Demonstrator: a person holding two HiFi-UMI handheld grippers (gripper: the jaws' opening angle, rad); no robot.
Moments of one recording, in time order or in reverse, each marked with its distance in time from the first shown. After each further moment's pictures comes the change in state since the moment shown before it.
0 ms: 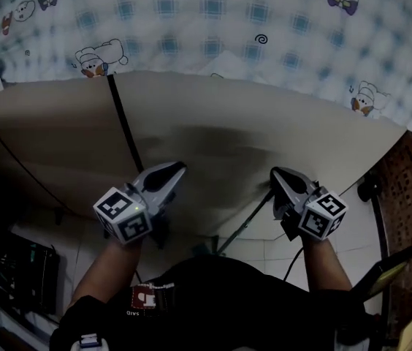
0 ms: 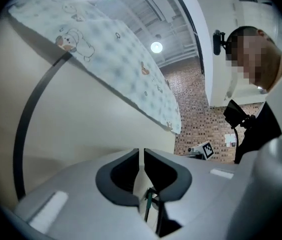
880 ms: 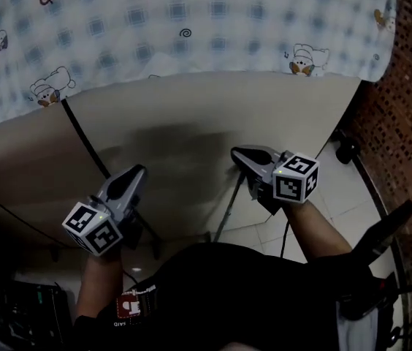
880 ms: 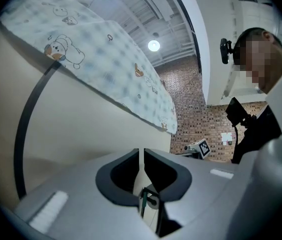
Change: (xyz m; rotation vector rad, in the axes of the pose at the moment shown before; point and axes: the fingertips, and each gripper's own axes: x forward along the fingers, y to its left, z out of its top) left arm -0.012 -0.023 0.023 0.020 0.014 -0.016; right arm -0.008 0.012 0.014 -0.010 0.040 0.028
